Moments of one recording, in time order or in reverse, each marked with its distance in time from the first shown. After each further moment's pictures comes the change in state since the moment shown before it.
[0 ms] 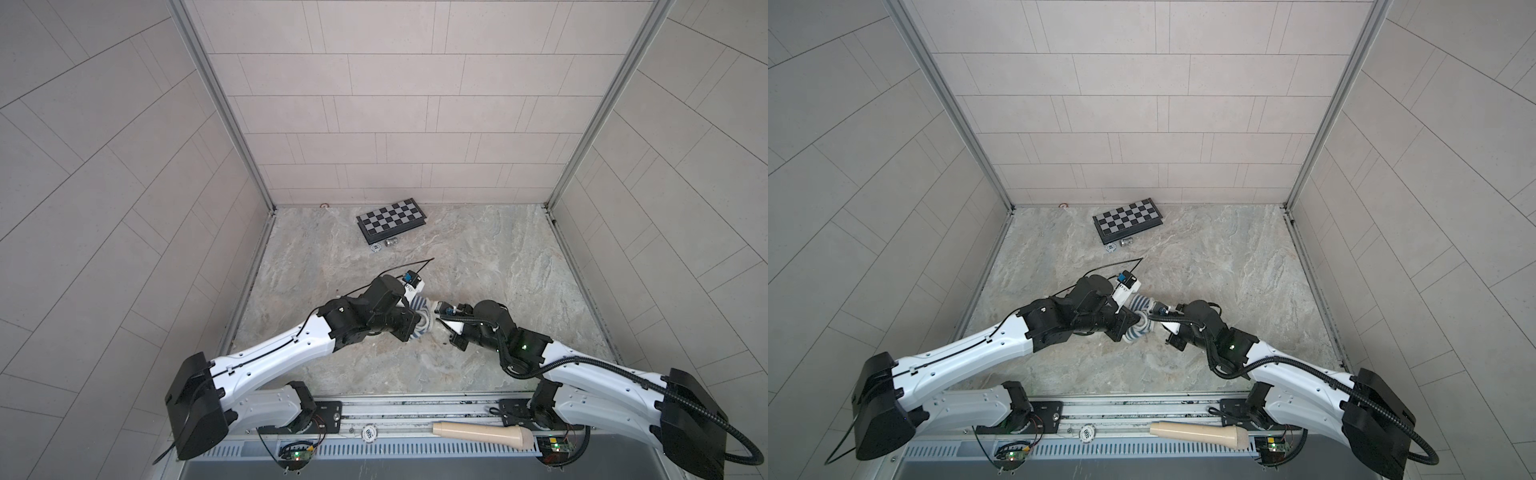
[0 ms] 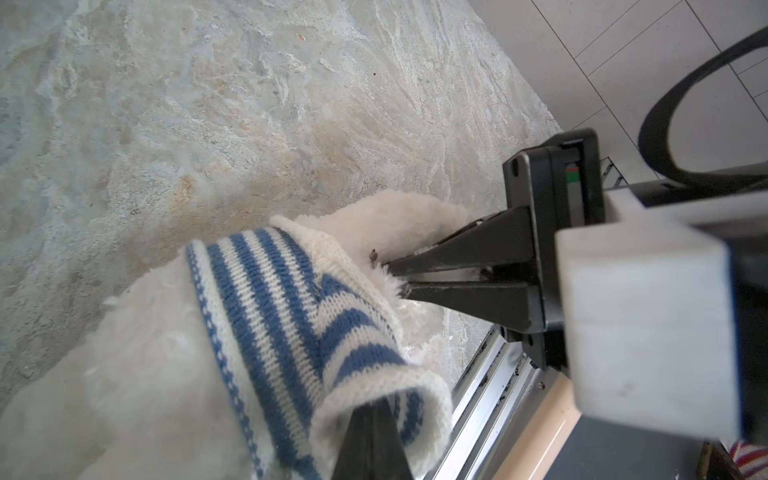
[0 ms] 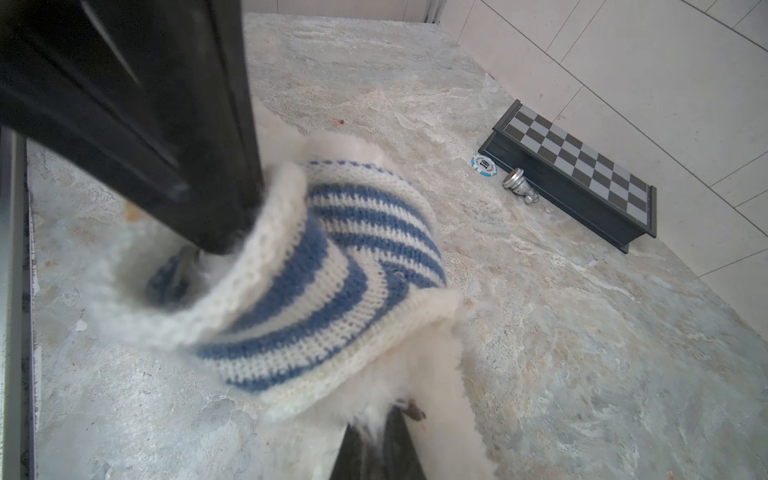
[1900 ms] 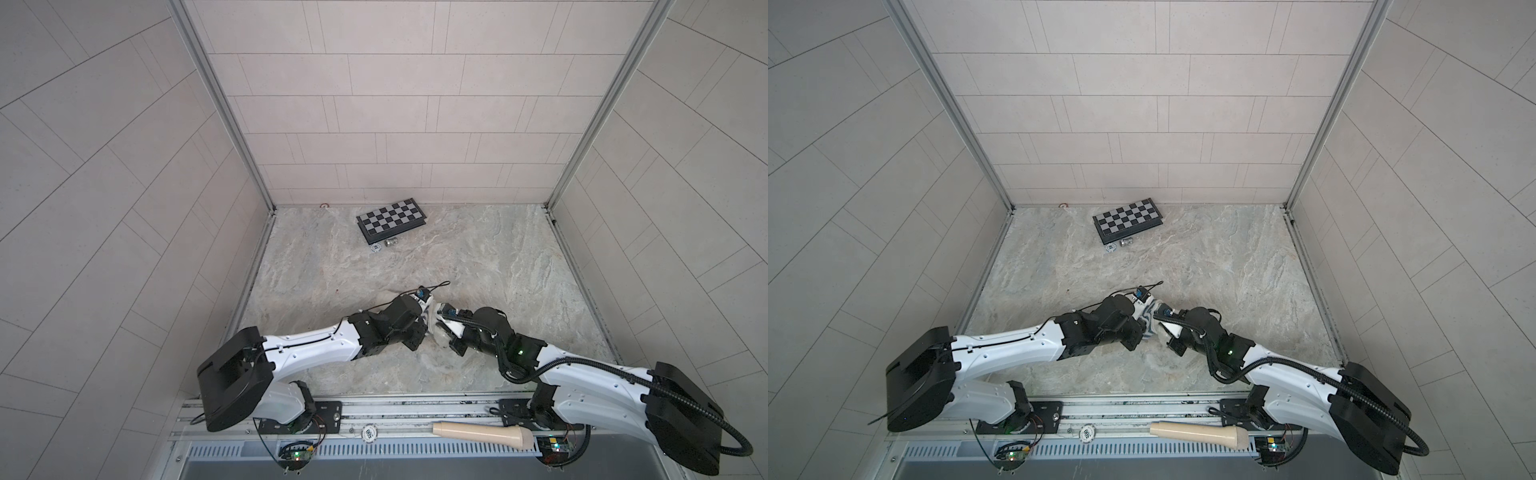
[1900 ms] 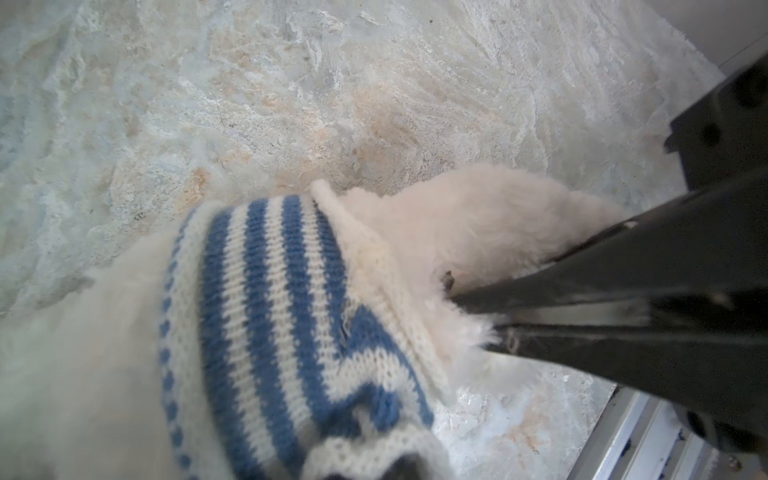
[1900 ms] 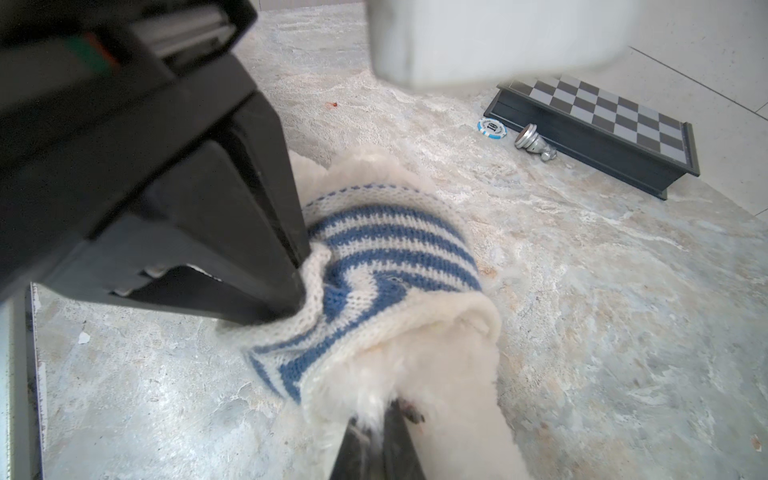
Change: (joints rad) left arm -0.066 0.182 -0.174 0.340 -0.208 0.044; right arm 0.004 0.040 -0.096 0.140 0.002 0.146
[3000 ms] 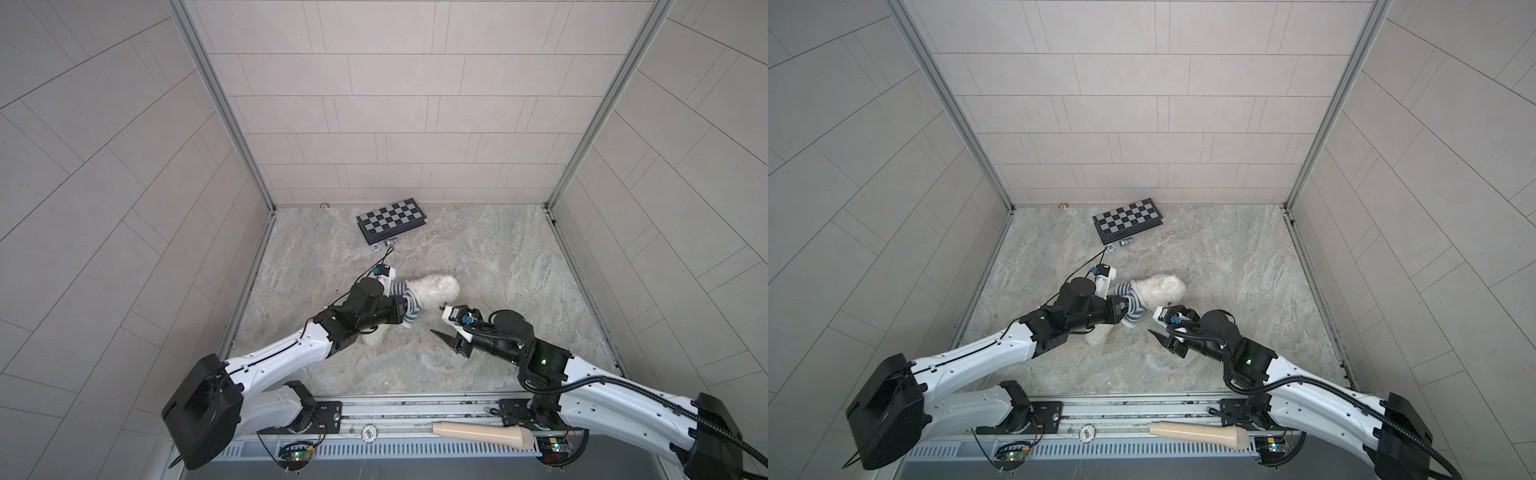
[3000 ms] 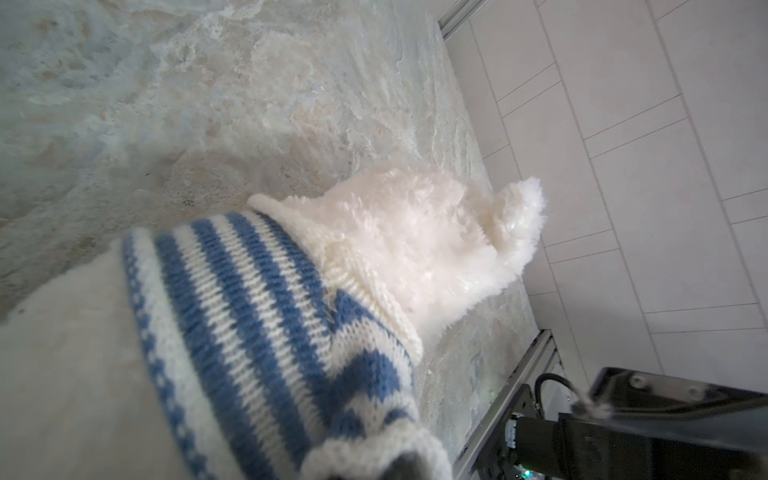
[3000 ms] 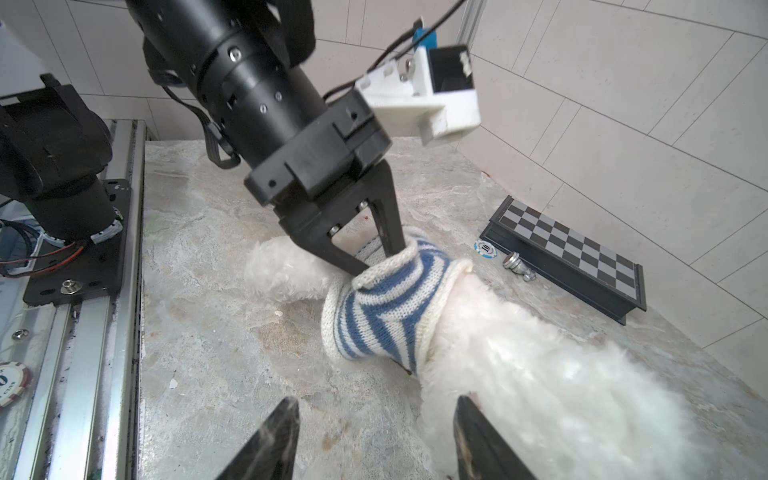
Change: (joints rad) left arm 0.234 -0.203 -0.097 0.170 0.246 -0.467; right arm 0.057 -0.237 0.042 -0.076 -0.044 -0.076
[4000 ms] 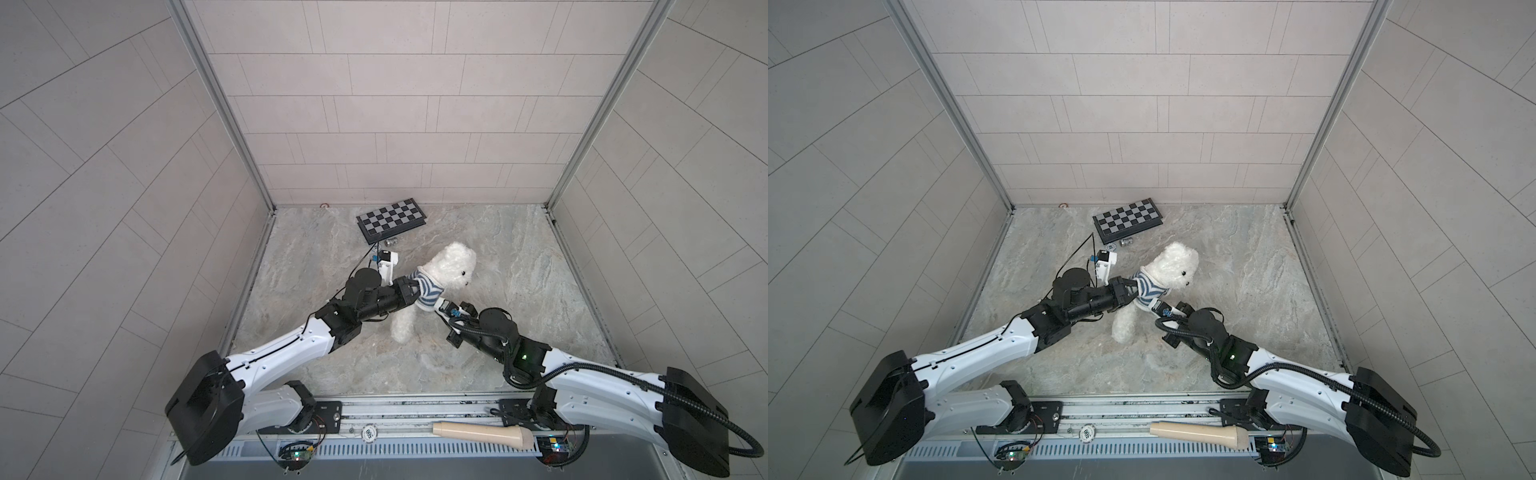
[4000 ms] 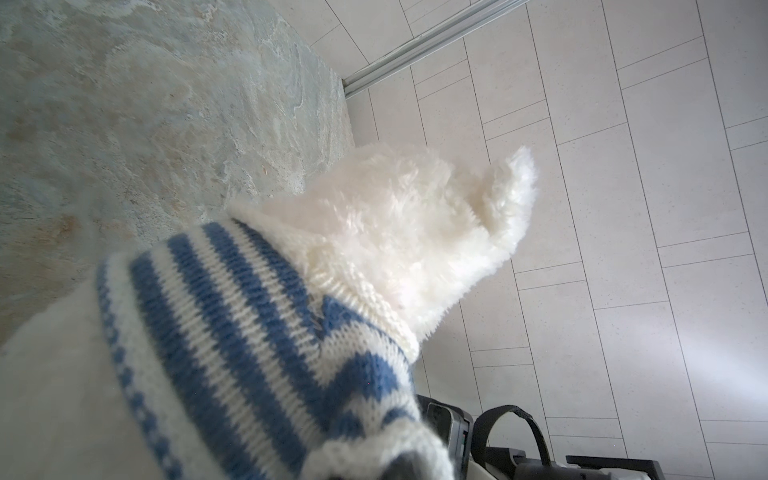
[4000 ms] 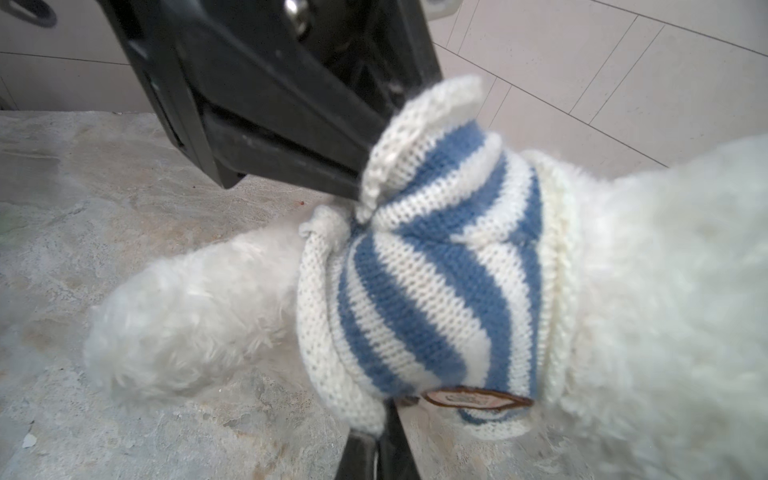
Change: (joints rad) left arm 0.000 0.026 0.046 0.227 0.101 -0.299; right arm 0.017 0.171 -0.025 0.214 0.223 -0.024
